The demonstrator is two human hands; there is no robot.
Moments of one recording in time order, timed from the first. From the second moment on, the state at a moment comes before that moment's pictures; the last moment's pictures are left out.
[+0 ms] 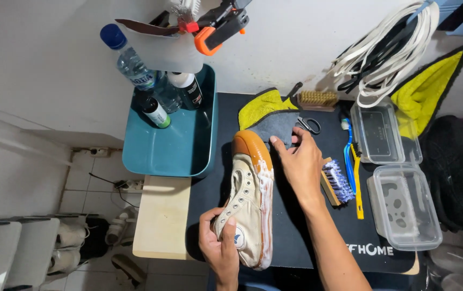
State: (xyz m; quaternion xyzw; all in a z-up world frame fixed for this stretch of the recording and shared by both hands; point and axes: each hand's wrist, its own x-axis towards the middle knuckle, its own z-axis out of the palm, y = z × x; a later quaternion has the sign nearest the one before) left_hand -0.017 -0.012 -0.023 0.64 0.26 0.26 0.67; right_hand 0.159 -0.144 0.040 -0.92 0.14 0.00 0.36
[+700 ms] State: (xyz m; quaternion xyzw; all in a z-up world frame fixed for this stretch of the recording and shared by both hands) left_hand -0.014 -0.020 -0.010 0.72 0.13 0.22 0.65; right_hand 0.105 -0.152 0.066 -0.80 -0.14 -0.01 0.59
